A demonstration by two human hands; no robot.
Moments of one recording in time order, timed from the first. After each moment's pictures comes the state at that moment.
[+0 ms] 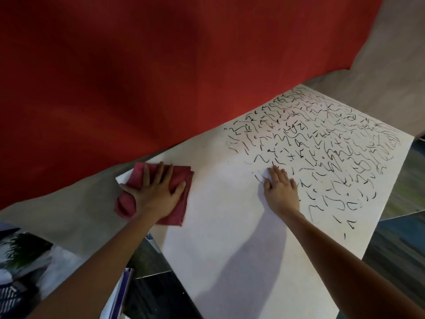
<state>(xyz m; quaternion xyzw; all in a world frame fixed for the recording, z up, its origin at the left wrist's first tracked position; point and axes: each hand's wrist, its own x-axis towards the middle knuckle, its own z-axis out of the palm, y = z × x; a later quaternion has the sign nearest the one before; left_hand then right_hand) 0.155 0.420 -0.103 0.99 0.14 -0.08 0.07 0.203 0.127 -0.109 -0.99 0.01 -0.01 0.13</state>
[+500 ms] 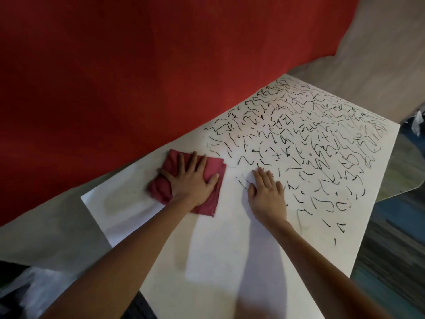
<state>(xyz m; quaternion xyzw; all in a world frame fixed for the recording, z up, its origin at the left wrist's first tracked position) 0.234 0.313 -0.104 1.00 0.03 -0.07 0.06 0.205 0.127 -0.119 -0.99 0.01 -0.04 0.16</state>
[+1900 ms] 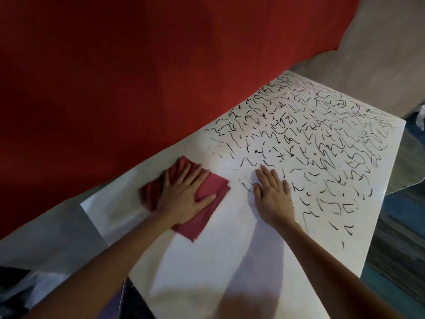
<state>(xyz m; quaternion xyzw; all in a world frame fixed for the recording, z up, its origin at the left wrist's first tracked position) 0.215 0.350 -0.104 0.99 -0.12 -0.06 0.05 0.213 0.119 -0.114 -0.99 0.01 0.01 0.14</state>
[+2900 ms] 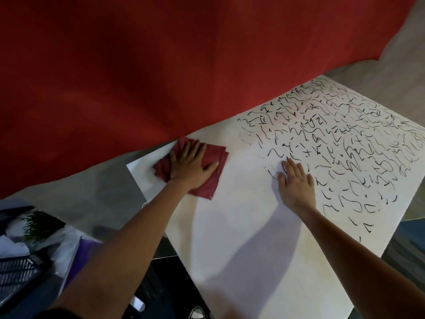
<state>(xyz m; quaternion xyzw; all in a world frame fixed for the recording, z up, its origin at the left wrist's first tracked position) 0.209 0.392 -0.105 0.99 0.04 -0.04 0.08 0.210 0.119 -0.111 -0.99 0.00 0.00 0.13</state>
